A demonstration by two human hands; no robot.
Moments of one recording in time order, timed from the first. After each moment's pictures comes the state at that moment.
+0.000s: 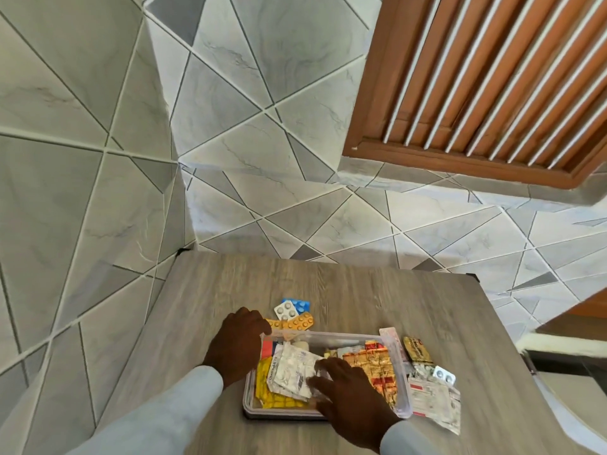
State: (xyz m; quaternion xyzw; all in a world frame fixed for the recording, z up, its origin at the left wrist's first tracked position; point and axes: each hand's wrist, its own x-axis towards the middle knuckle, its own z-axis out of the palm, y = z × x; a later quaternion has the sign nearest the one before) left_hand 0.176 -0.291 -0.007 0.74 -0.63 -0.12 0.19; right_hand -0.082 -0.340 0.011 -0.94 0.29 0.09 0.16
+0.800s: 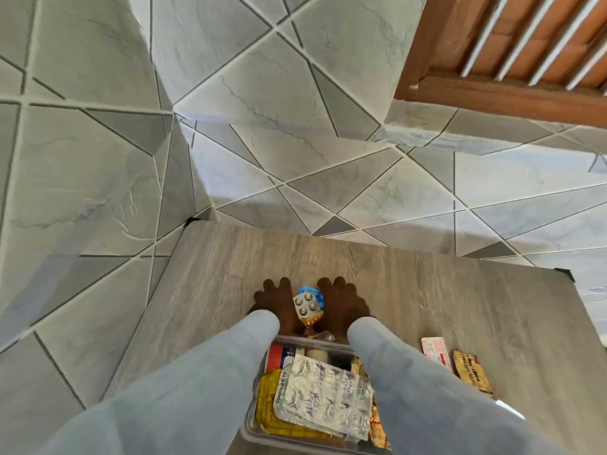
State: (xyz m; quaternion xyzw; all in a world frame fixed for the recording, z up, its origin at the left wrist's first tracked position) left_hand 0.172 -0.414 -0.034 0.85 -0.39 -0.35 -0.01; right_hand 0.055 -0.494 -0.037 -0.86 0.43 0.16 0.23
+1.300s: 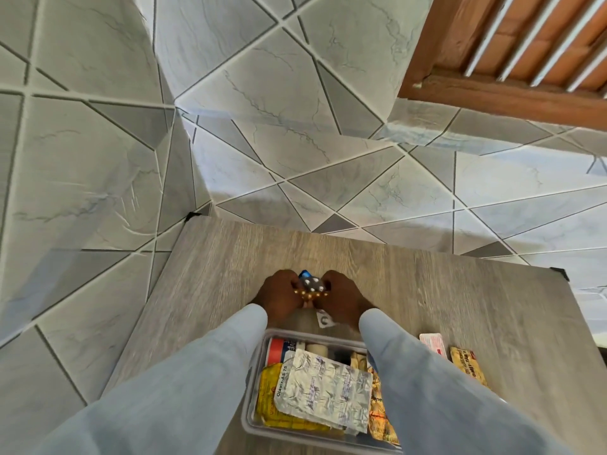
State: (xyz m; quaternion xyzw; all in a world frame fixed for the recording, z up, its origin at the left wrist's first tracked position) left_hand 0.187 -0.418 -0.041 0.81 -0.38 -0.38 0.25; right_hand 0.058 -0.505 -0.037 -0.76 0.47 0.05 0.45
